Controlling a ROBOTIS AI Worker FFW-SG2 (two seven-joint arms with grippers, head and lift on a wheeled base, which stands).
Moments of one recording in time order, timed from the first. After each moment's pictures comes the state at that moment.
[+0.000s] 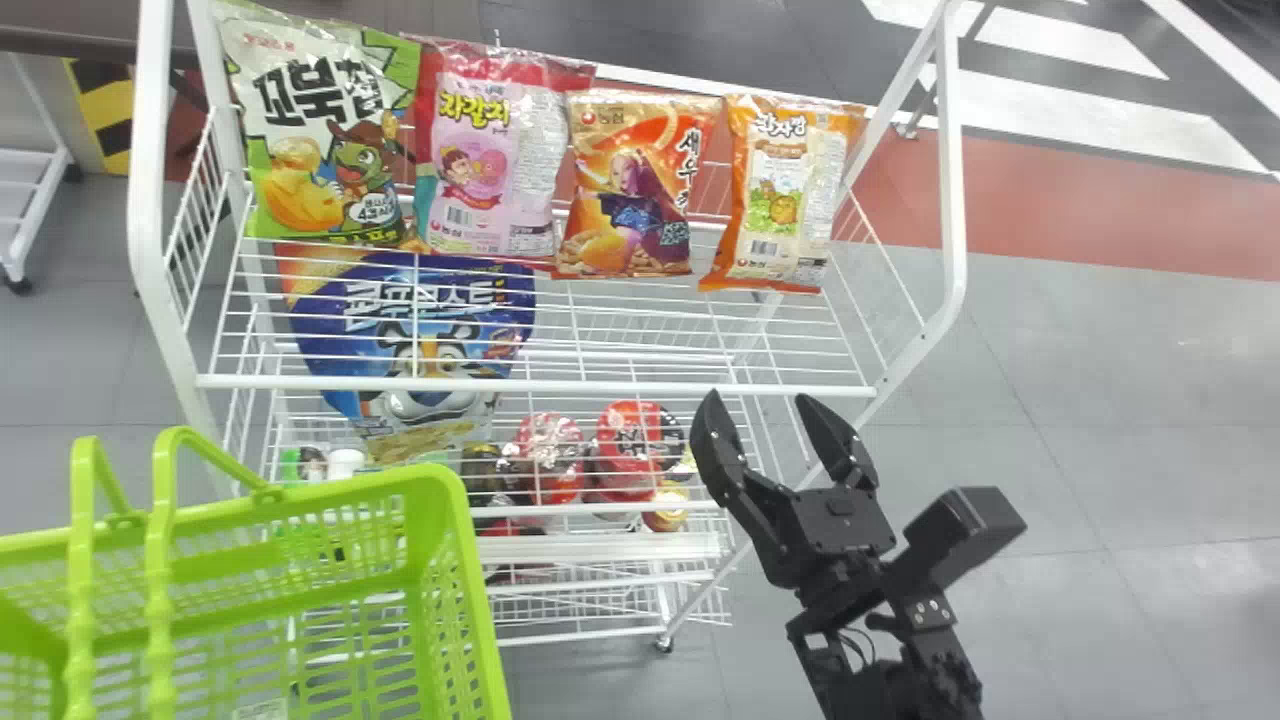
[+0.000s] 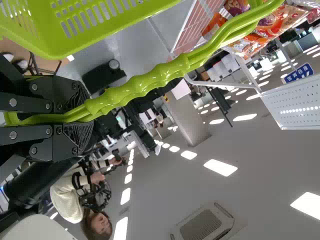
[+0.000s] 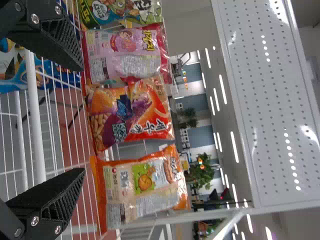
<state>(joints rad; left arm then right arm) 0.65 0.07 0.37 -2.31 0.32 1.14 -1.57 0.58 0.00 -0.14 -1.98 -0.27 -0.07 0.25</state>
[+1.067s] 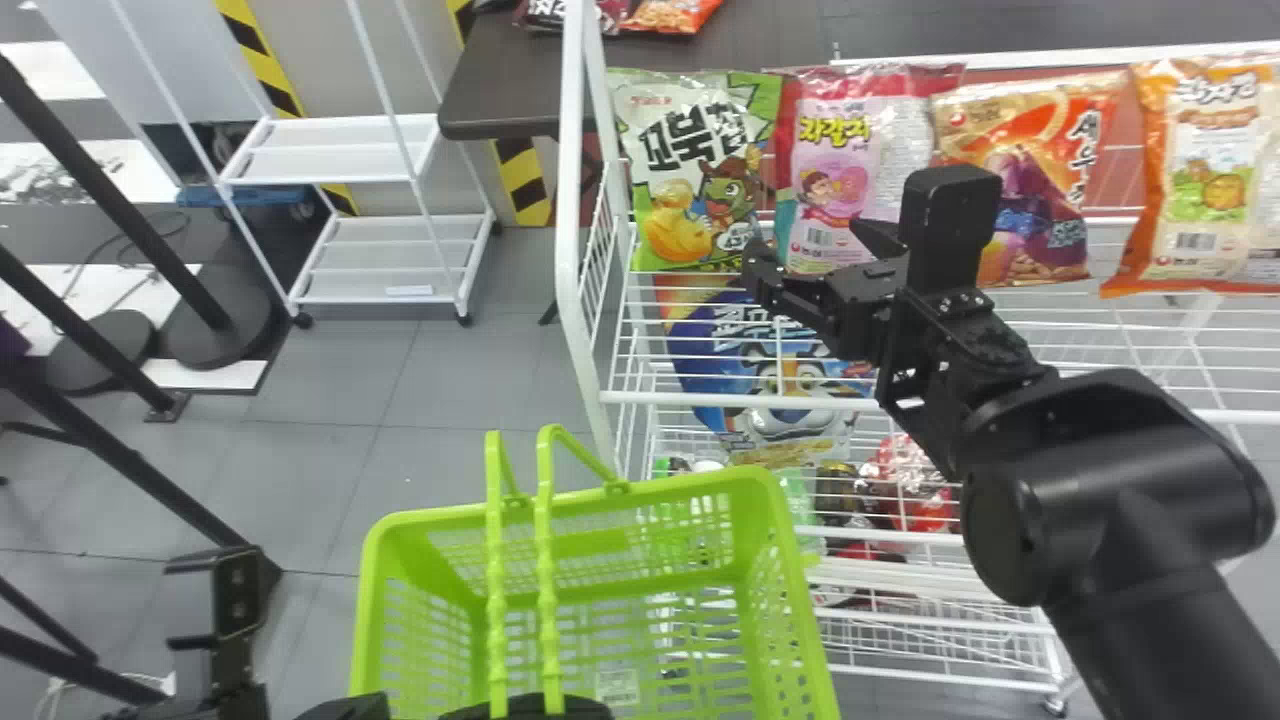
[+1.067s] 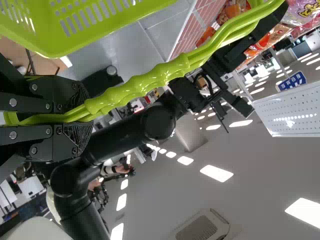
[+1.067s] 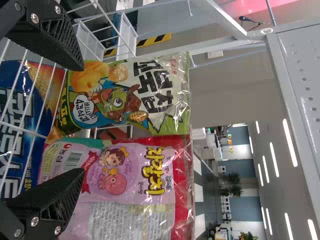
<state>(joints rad) 0.61 0.13 0.42 -2.25 0.37 1.14 -1.57 -0.16 0.00 0.32 -1.56 -0.16 0.34 0.05</state>
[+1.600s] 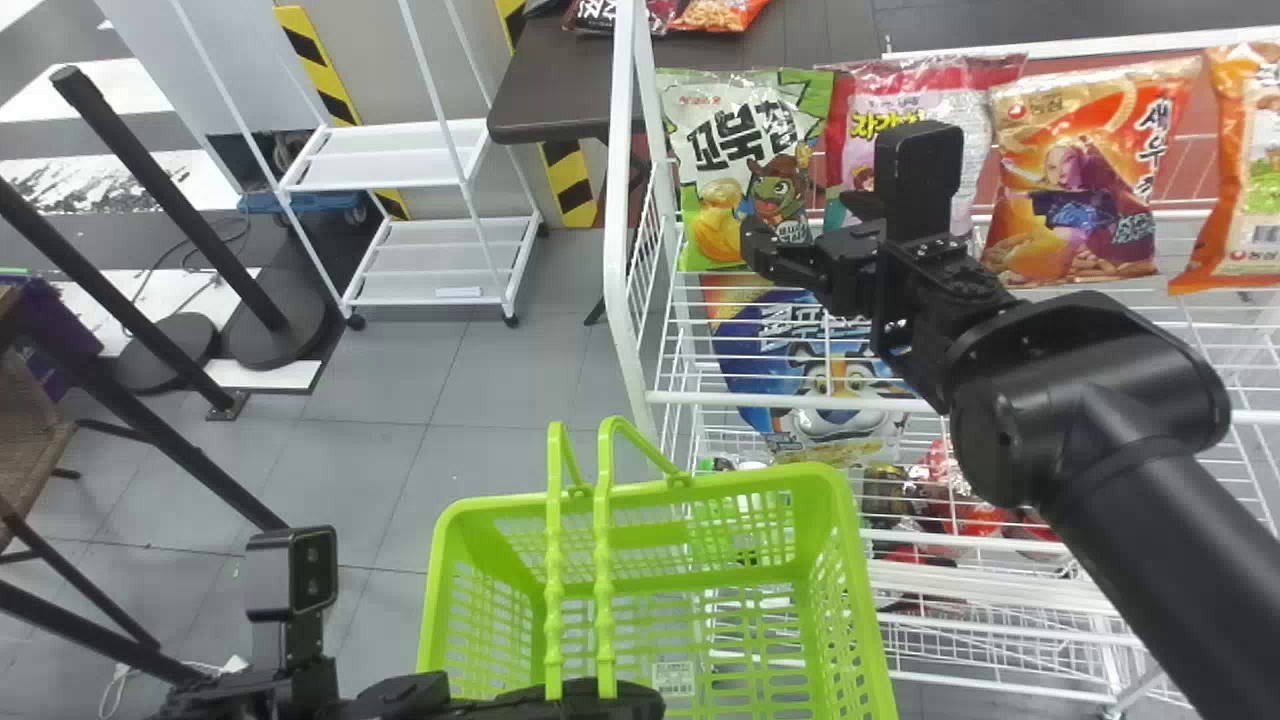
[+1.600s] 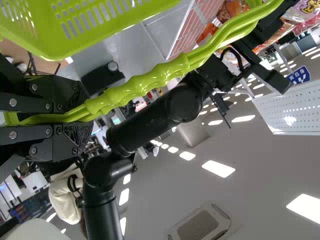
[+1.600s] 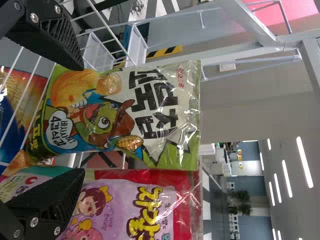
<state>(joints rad) 0.58 0.15 0.40 -2.21 0.37 1.14 -1.57 -0.42 0.00 0.45 -1.17 -0.28 0.19 0.03</state>
